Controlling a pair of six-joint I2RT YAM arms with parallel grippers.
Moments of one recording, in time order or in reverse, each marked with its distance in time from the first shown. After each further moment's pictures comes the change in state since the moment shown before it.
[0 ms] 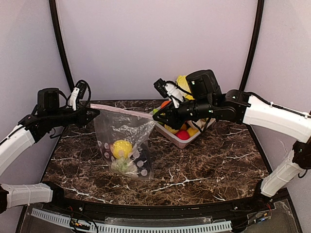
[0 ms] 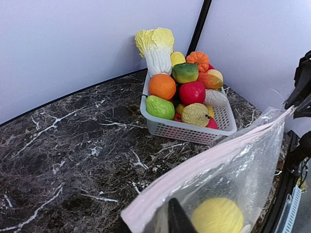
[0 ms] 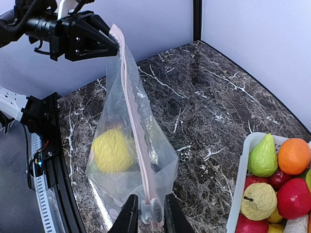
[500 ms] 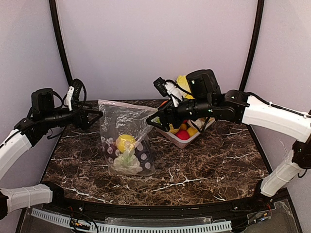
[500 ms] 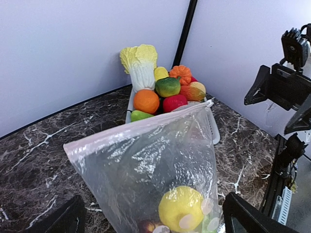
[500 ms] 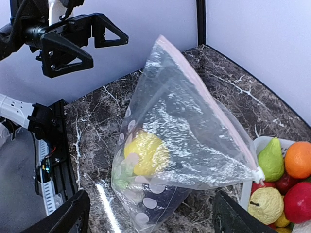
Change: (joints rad) left arm 0.017 -0.064 -0.024 0.047 0.111 -0.007; right arm -0.009 0.007 -0.005 0.035 -0.044 0.040
